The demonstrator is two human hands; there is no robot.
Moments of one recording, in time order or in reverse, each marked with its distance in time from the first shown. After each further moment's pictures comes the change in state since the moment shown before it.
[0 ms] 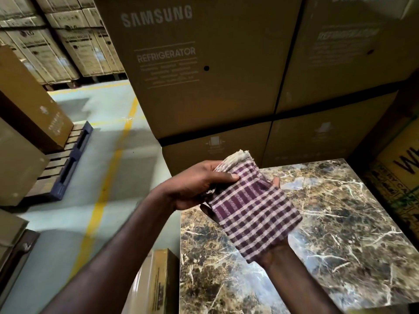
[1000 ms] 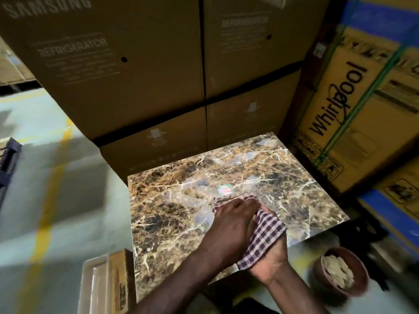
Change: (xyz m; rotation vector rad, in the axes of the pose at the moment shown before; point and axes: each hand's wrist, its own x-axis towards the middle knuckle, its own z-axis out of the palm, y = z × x) left_hand 0.061 -0.164 0.233 1.246 0.132 0.427; right_hand -0.128 -0.072 -0.140 -0.081 0.156 -0.228
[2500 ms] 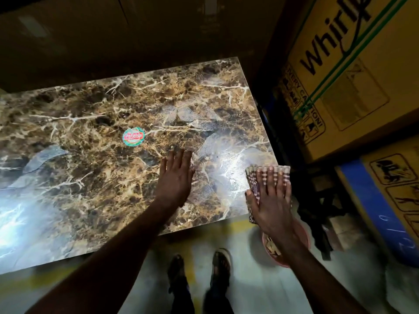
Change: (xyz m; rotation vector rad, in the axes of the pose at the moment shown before) left_hand 0.224 -0.058 0.366 0.215 0.005 -0.558; right_hand 0.168 -0.305 -0.423 -2.548 0.285 -0.537
